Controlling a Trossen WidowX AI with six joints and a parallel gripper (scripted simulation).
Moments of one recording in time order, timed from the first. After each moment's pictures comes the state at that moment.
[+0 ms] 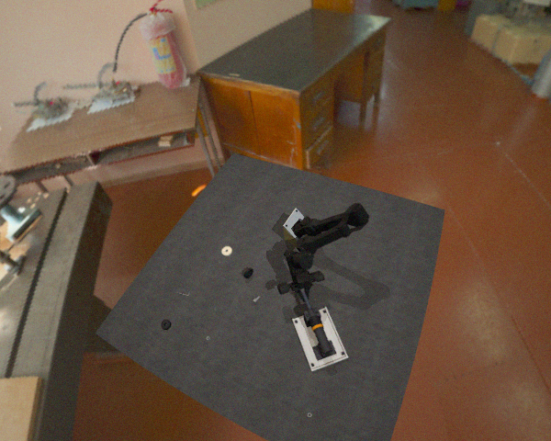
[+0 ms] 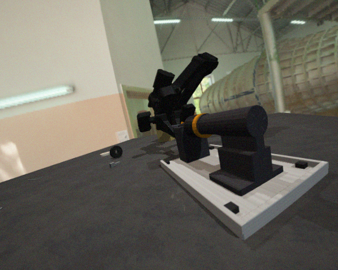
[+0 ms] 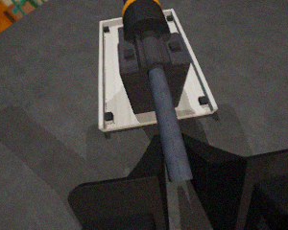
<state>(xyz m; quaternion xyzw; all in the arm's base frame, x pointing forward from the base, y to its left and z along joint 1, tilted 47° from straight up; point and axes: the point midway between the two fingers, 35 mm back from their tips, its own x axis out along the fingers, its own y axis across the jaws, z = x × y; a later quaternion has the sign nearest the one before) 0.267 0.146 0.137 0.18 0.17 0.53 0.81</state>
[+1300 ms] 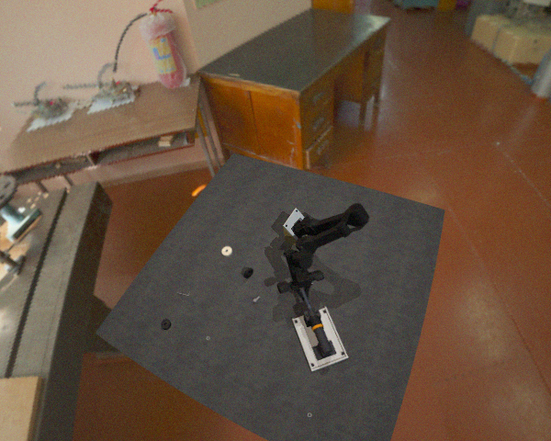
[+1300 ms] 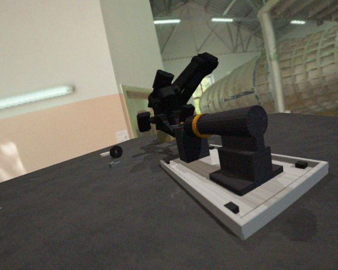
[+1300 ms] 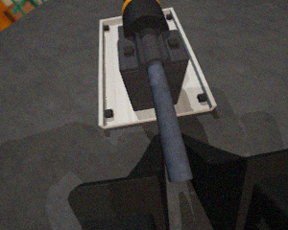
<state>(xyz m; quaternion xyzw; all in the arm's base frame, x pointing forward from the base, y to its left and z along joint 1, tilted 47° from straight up) 0.264 0.143 0.134 0.18 0.17 0.53 0.81</state>
